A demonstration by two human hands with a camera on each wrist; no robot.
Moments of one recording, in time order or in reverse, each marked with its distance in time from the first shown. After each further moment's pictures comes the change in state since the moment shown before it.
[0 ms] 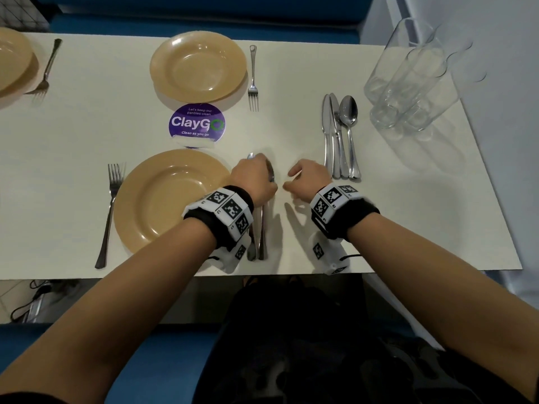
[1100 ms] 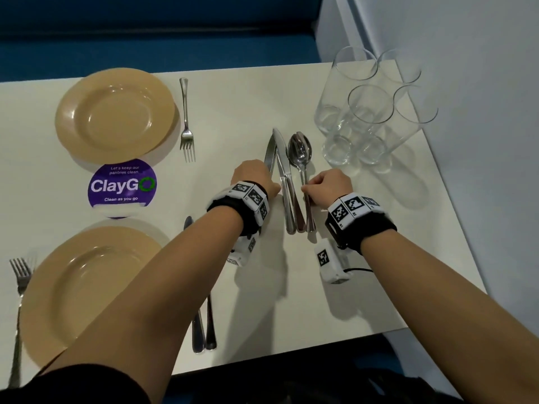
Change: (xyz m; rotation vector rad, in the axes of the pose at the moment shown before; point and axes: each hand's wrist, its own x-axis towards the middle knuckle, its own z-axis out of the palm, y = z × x) left_hand 0.148 0.116 0.025 0.130 -0.162 -0.072; right_hand 0.099 0.072 -0.112 0.126 0.156 0.281
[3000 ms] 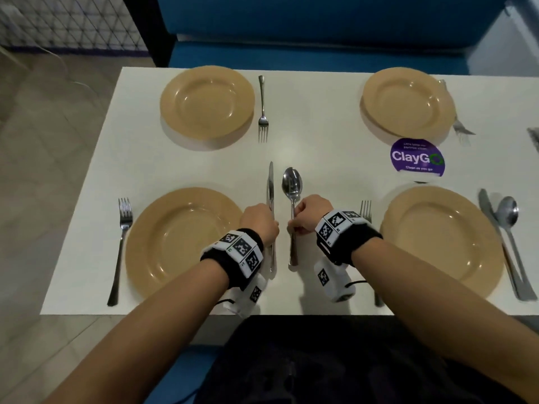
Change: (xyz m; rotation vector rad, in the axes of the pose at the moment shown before) left_hand -0.151 -0.598 -0.122 -0.139 -0.018 -0.073; right_hand -0.290 -0.340 0.452 -0.219 -0.401 -0.103
